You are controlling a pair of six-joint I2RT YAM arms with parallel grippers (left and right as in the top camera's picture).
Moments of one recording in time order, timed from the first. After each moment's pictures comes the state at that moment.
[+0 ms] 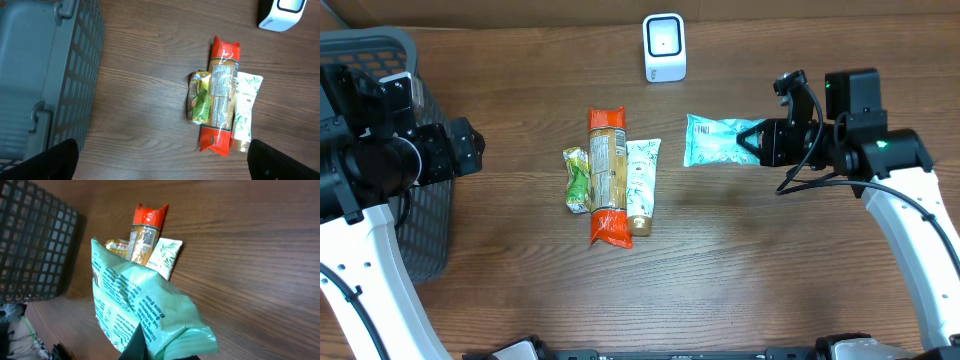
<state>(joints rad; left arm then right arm) 0.36 1.42 1.89 -1.50 0.19 0.06 0.13 1.44 1.28 -0.78 -0.62 0.15</state>
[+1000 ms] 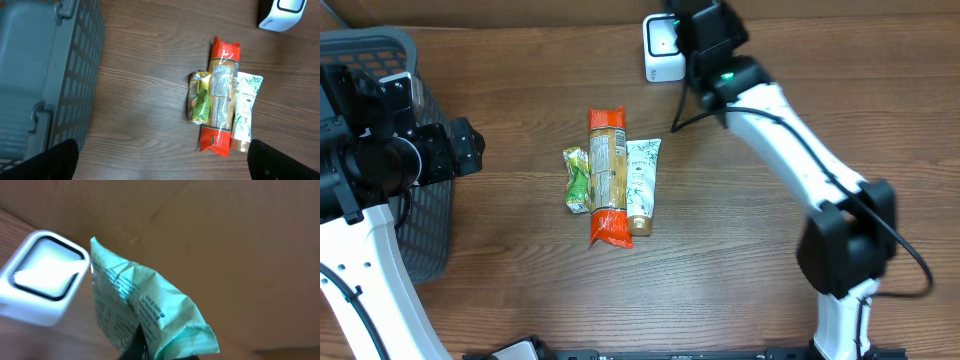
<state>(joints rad) 0.36 1.42 1.89 -1.51 0.19 0.06 0.50 2.11 1.88 -0.27 0.65 -0.52</state>
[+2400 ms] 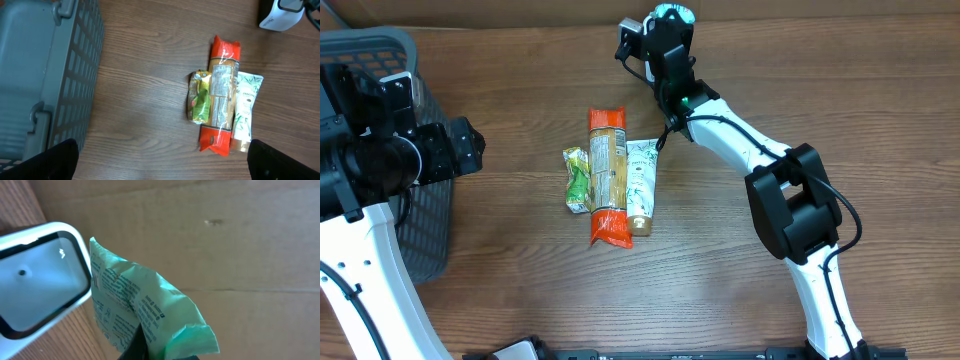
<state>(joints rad) 0.36 1.42 1.89 -1.50 0.19 0.06 0.53 2.38 1.88 0.26 0.57 -1.30</state>
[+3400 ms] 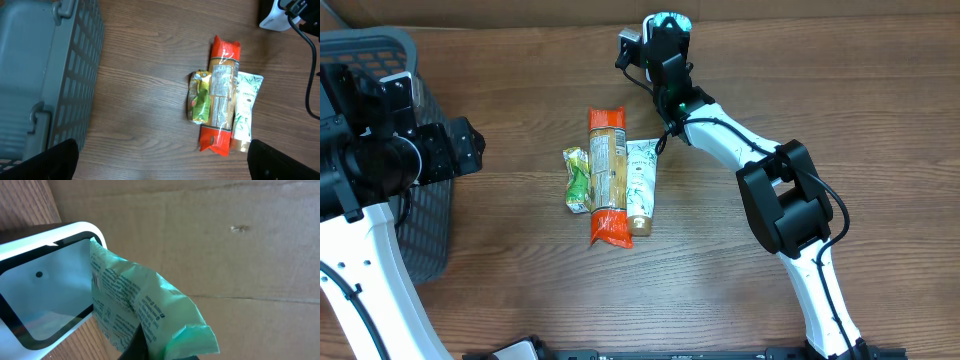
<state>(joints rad) 0.36 1.42 1.89 -1.50 0.19 0.06 0.52 2.44 1.88 0.33 0.56 -1.35</state>
